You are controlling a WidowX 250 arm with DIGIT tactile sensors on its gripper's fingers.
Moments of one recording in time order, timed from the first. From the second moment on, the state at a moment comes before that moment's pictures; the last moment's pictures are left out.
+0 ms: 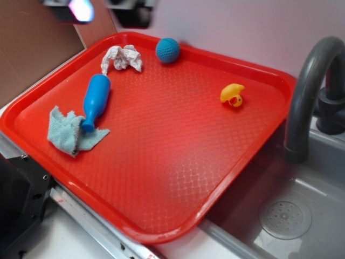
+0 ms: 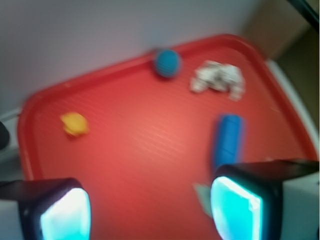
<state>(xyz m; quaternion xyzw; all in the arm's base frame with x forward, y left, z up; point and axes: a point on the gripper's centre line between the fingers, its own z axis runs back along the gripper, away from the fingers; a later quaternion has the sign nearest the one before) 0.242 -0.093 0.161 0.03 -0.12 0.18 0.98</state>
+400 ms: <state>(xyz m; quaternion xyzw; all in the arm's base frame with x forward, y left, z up) 0.292 -0.122 0.108 -0.01 -0.10 0.13 0.99</state>
